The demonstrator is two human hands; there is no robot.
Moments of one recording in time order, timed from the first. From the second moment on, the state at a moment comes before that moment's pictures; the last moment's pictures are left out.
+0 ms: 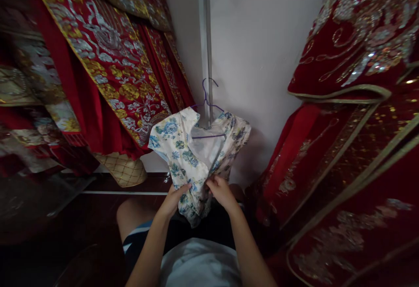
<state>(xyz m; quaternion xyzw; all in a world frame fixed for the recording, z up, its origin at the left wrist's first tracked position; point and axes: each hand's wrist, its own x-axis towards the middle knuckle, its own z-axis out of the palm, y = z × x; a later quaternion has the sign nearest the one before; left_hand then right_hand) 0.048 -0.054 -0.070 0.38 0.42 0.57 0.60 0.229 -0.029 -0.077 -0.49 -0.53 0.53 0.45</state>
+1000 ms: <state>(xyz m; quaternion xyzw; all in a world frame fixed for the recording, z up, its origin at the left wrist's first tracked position) 0.081 -0.057 -0.077 0.62 0.46 0.56 0.30 0.207 -0.052 -0.051 -0.46 -0.50 0.57 0.47</state>
